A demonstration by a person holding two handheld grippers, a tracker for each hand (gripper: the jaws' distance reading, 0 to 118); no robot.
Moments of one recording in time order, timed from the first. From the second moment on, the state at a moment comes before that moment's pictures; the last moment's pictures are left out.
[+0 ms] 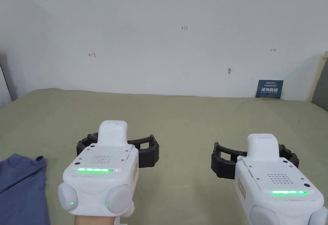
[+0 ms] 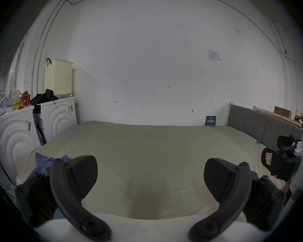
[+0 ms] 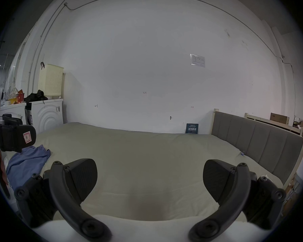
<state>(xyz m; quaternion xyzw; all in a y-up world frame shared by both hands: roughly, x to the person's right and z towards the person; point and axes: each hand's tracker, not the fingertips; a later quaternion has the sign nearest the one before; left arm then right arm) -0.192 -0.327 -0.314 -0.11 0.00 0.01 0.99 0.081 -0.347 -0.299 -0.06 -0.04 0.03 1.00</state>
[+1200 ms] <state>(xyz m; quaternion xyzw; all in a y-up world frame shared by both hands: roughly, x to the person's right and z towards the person) -0.193 -0.333 -0.313 -0.10 0.02 0.00 0.99 0.082 -0.348 -0.302 -0.06 -0.05 0.04 1.00</state>
